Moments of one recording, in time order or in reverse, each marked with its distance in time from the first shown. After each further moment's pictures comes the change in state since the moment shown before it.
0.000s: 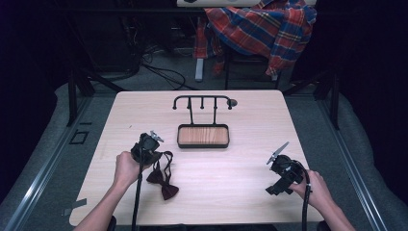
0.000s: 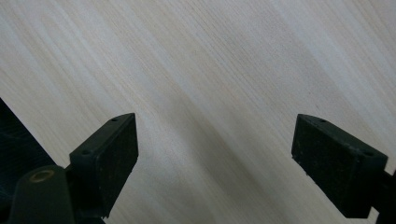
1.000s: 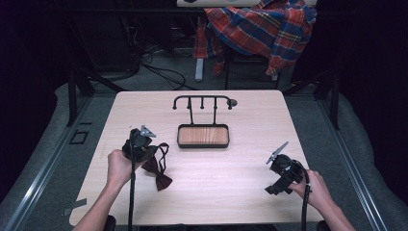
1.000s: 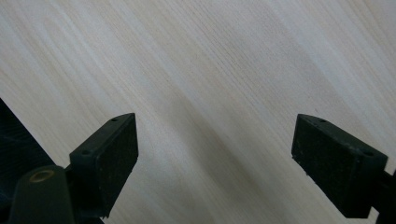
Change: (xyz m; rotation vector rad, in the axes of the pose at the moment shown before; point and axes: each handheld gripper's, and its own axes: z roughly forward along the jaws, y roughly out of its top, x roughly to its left) left arm 0.003 -0.001 -0.037 -0.134 0.030 -0.022; right arm 0.000 0.002 -0.001 -0.001 -0.009 -0.007
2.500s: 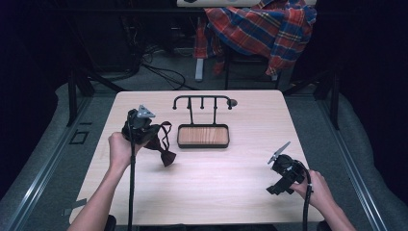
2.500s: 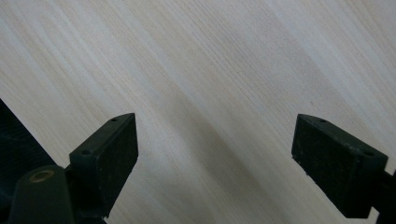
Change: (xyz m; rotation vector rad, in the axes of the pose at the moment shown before) left arm 0.016 0.046 -0.023 -0.163 0.025 0.001; right arm -0.002 -0.003 -0.002 -0.002 0.002 0.012
